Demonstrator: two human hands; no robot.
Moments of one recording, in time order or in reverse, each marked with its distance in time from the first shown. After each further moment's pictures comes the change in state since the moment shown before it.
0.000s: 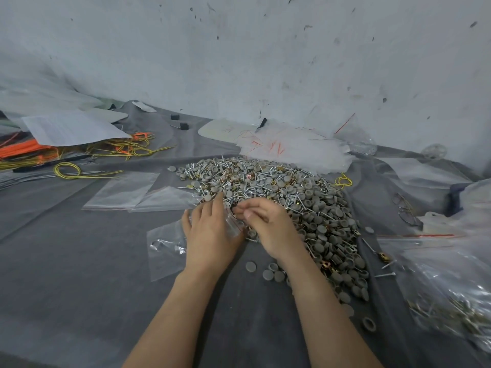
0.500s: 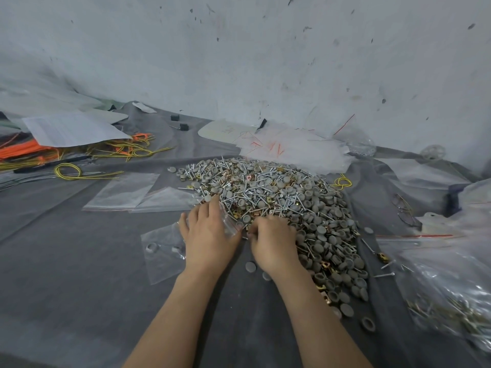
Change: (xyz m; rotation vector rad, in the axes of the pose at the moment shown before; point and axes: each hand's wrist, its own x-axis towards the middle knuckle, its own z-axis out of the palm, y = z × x) left_hand 0.001 0.001 0.000 -0.009 -0.014 -0.087; right_hand -0.006 0.019 0.011 -0.902 0.096 0.070
